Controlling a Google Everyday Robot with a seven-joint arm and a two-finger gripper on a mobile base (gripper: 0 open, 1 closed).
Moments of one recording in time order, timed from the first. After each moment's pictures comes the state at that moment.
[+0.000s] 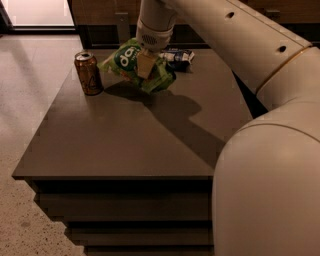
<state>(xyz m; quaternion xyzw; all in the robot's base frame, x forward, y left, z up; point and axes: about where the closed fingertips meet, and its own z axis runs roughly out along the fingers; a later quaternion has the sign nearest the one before) 0.696 0.023 0.907 -0.59 0.79 -0.01 0.19</state>
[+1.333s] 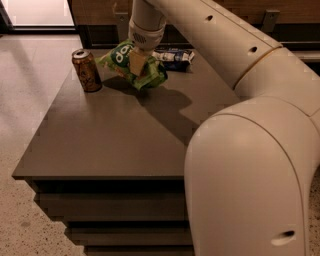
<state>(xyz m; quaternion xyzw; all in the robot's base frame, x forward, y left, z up) 0.727 0.042 0.898 -0.54 0.82 -0.01 0.19</state>
